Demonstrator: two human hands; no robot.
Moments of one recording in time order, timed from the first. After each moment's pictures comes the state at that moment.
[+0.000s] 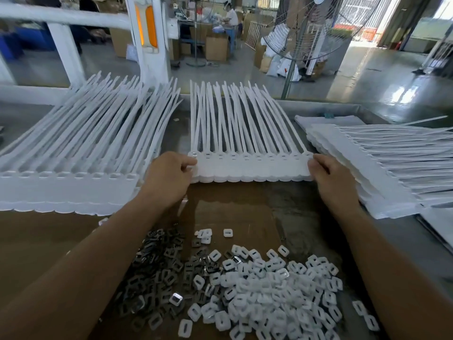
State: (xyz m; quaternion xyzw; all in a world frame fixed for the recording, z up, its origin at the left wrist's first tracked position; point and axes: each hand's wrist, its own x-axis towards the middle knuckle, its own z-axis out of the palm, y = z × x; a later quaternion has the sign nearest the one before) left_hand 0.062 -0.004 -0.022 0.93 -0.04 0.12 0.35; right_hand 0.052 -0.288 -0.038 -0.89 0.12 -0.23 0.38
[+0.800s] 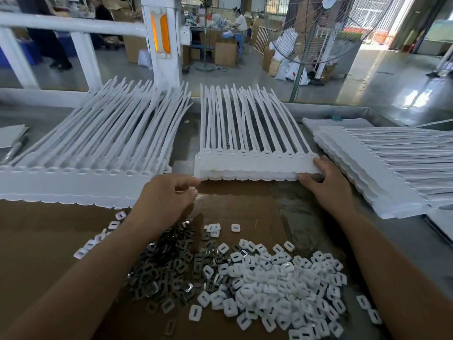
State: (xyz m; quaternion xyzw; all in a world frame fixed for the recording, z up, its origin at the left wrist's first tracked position) left_hand 0.014 0.014 -0.025 0.91 -0.06 0.10 0.40; right_hand 0.048 -0.283 -0.044 -0.92 0.08 -0.16 0.35
